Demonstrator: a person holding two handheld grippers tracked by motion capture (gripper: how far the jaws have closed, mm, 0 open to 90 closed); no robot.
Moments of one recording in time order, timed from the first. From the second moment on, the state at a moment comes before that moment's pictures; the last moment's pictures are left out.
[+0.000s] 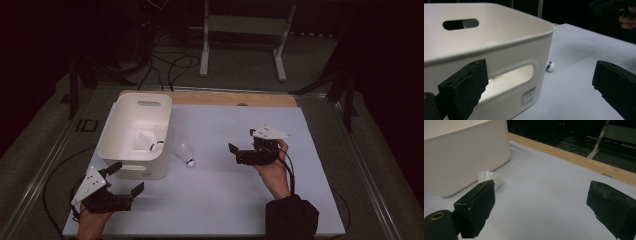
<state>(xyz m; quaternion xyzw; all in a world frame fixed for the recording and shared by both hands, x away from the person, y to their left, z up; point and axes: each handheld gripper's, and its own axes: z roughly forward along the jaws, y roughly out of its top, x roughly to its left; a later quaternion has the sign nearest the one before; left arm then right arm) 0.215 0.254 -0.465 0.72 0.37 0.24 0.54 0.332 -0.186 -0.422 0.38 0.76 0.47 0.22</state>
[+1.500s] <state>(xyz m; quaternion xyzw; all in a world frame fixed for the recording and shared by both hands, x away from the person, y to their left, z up) 0.217 0.260 -0.483 0.70 0.39 0.25 0.55 0.361 -0.133 -0.421 0.38 0.78 0.45 0.20</state>
